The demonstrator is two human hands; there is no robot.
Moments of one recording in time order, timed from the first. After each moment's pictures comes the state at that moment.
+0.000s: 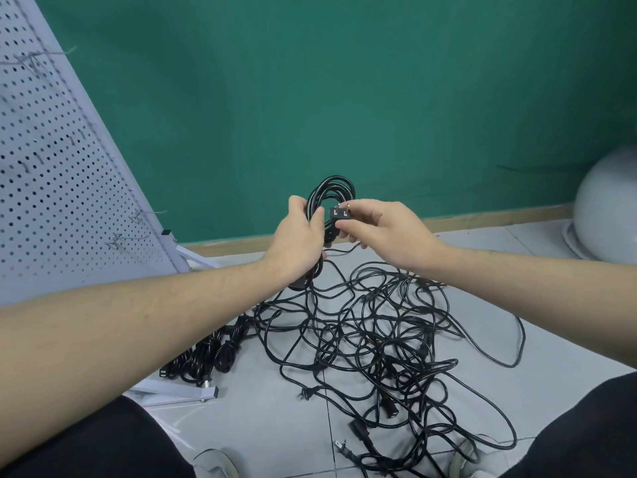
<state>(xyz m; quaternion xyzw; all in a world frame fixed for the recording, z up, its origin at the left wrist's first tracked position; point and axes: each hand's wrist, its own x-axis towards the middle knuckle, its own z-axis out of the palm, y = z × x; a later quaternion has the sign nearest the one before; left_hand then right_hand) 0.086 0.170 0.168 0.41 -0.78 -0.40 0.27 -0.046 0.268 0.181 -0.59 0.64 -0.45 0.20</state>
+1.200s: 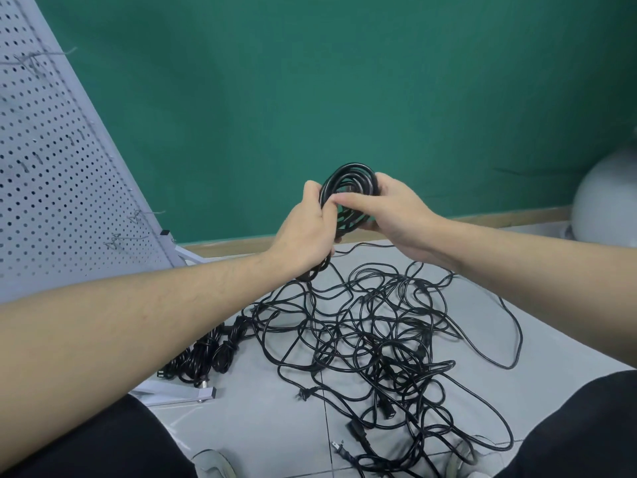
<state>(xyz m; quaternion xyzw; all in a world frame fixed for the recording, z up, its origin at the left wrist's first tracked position) 0.079 0.182 0.190 0.34 -0.82 -0.37 0.26 -0.063 0.247 0.194 -0.42 0.60 -0.58 0.36</state>
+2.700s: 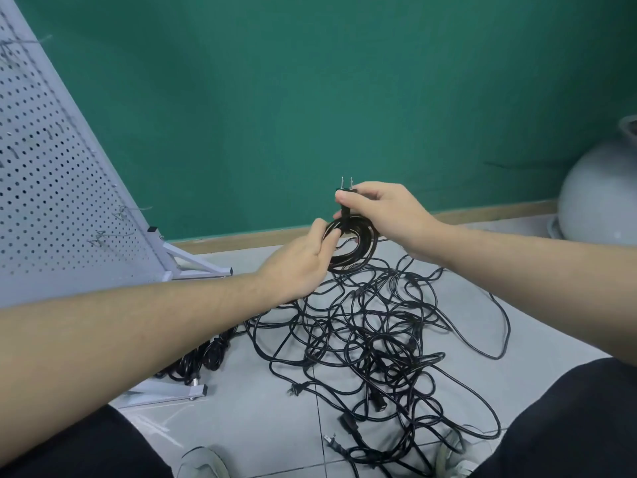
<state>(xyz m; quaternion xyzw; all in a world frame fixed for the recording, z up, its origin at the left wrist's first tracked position) 0.089 0.186 0.149 0.29 -0.90 -0.31 0.13 -0.074 0.257 0.183 -0.46 0.66 -0.52 0.28</state>
